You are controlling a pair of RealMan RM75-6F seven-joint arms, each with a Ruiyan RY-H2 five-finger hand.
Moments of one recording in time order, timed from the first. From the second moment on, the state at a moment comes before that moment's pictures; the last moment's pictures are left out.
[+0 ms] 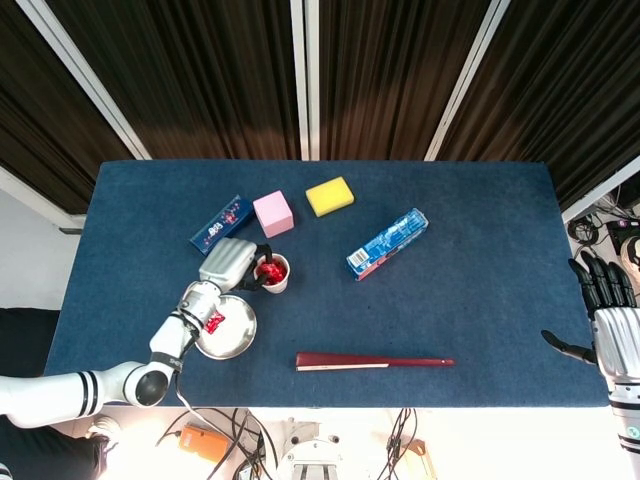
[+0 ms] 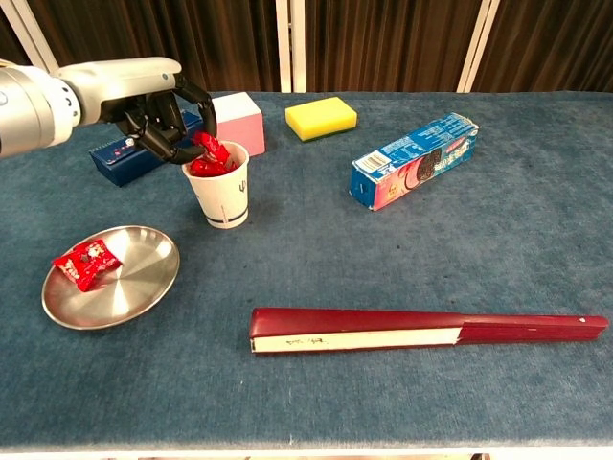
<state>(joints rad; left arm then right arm) -0.80 -1.46 -0.24 -1.65 0.91 0.90 0.36 0.09 -1.08 0.09 -1.59 -1.58 1.58 0.12</state>
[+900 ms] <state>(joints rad) -0.49 -1.27 -0.08 -1.68 1.19 1.36 0.28 0.08 -1.06 0.09 -1.56 -1.56 1.57 0.20</state>
